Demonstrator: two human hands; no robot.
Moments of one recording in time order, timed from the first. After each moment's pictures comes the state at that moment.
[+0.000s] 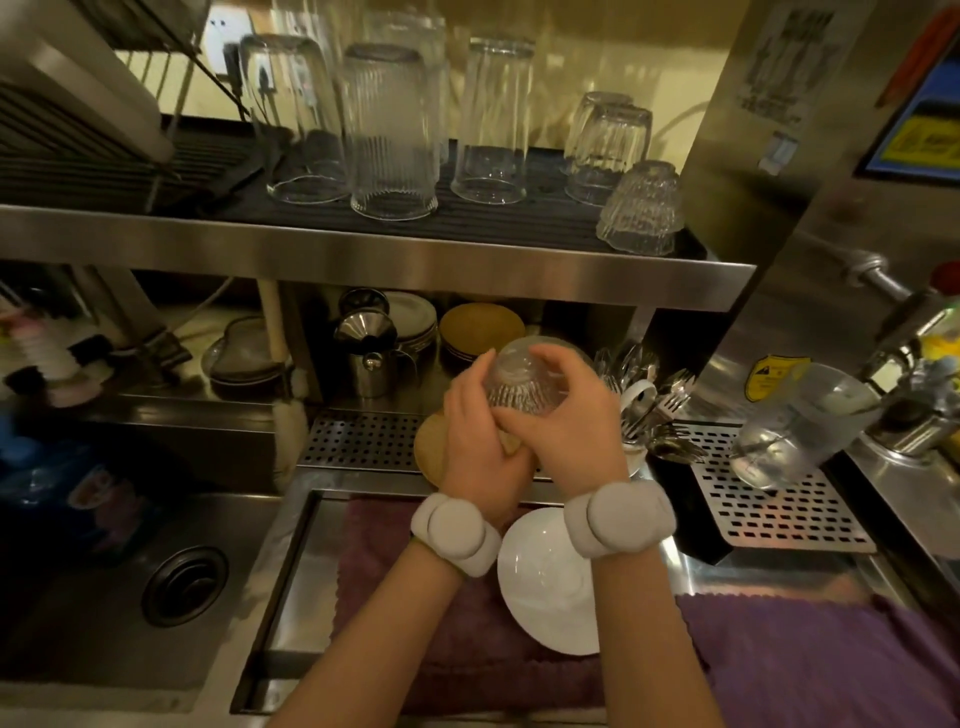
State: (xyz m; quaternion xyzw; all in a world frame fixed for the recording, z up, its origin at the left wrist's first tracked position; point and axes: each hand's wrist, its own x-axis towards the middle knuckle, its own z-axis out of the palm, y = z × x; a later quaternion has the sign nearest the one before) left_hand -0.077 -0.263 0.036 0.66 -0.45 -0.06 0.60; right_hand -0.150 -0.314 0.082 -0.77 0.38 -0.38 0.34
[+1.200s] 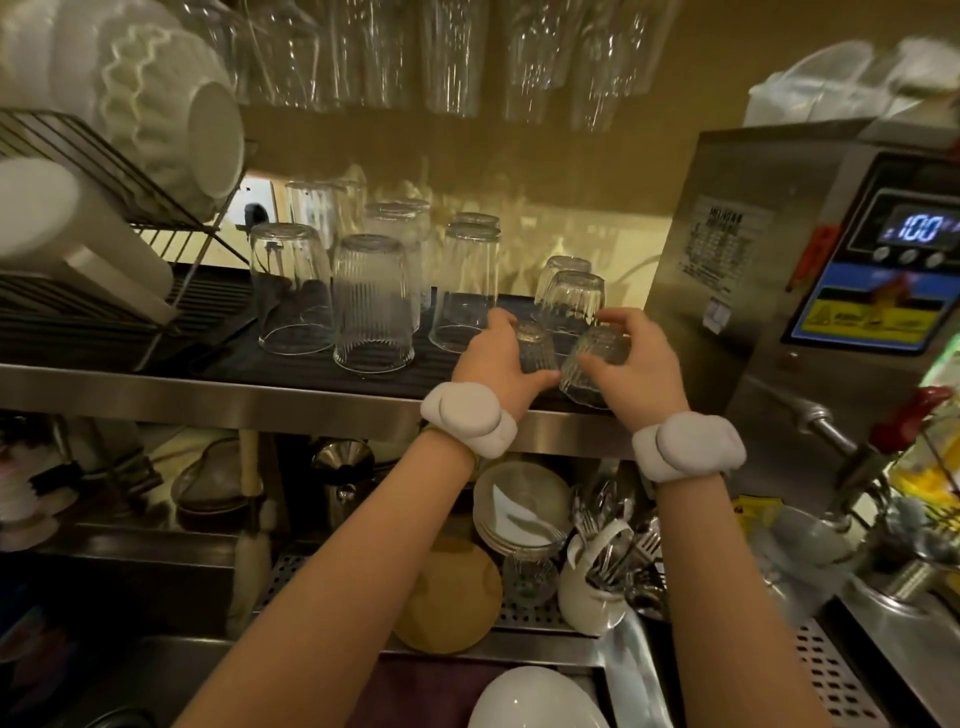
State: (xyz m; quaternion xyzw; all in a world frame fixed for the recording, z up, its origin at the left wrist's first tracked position) left_hand -0.021 -0.383 0.192 0.73 -0.52 -0.03 0.45; right_hand -0.153 -0.434 0.213 -0.79 0.38 -0.42 0.23
